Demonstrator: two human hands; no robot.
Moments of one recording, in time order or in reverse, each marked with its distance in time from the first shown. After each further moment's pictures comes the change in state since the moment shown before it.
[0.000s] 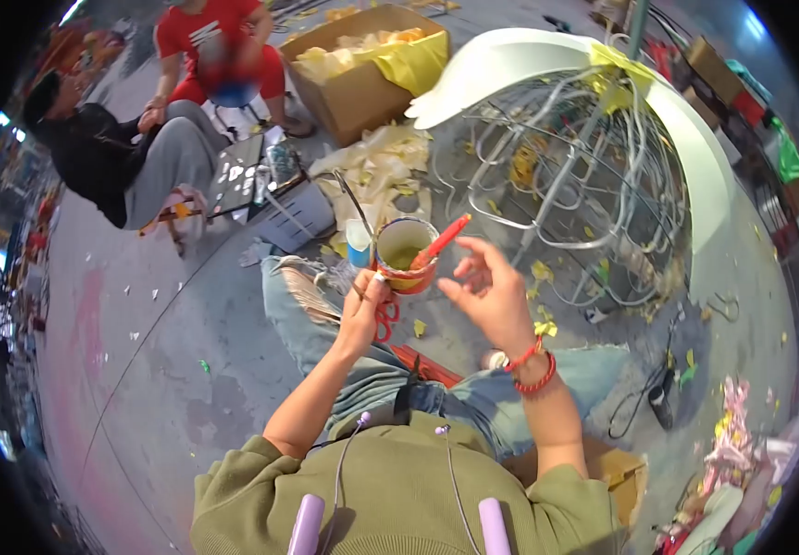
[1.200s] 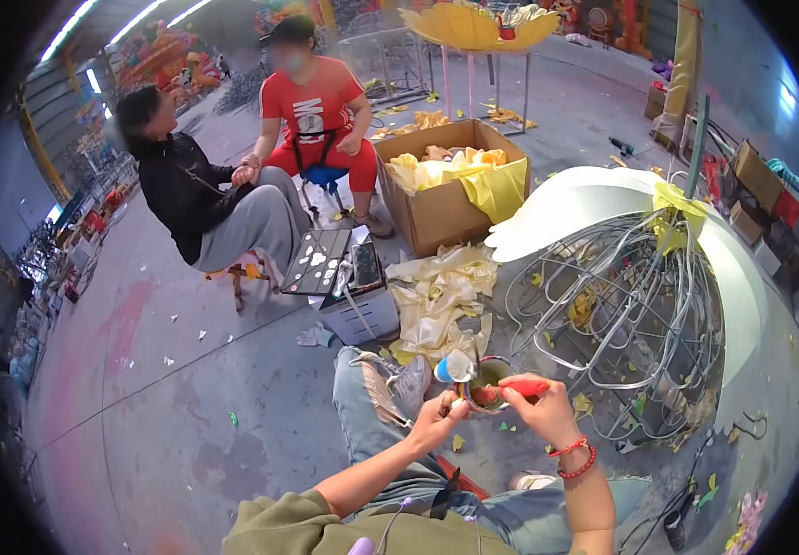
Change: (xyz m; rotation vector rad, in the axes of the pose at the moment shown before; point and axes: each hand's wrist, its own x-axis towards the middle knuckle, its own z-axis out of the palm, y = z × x) left_hand 0.022 -0.033 -0.005 0.110 -0.006 0.238; right_hand 0.038 -0.015 0.002 -0.145 -0.203 -0.041
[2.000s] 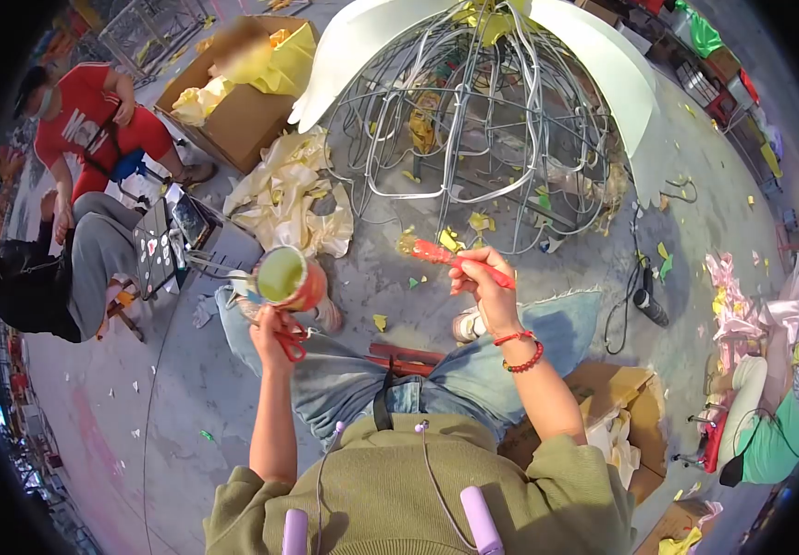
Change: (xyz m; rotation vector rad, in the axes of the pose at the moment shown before) left_hand 0.008 -0.013 -0.055 -0.304 0.218 -0.295; right_hand -0.093 0.116 -0.033 0.794 0.577 0.207
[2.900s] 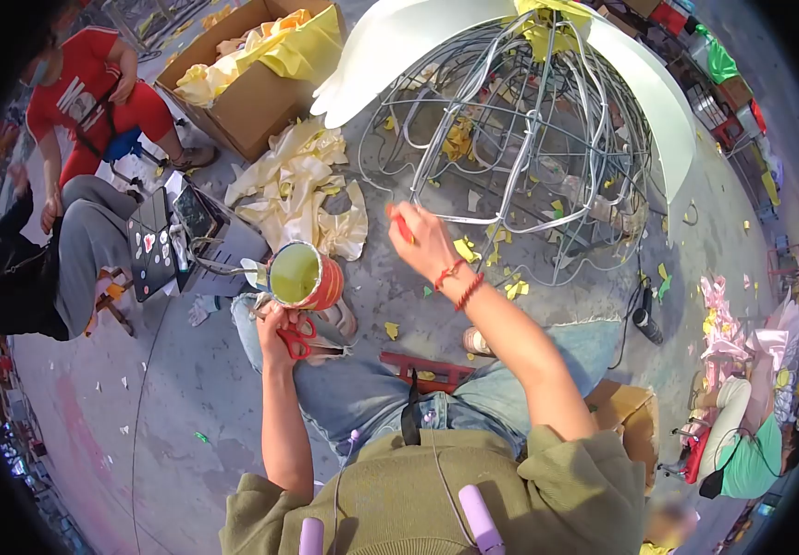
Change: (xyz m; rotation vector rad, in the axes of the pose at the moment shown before) left_hand 0.072 0.012 -0.039 -0.220 -0.174 -0.066; right_hand 0.149 0.070 0.122 -1.147 -0.186 -0.617
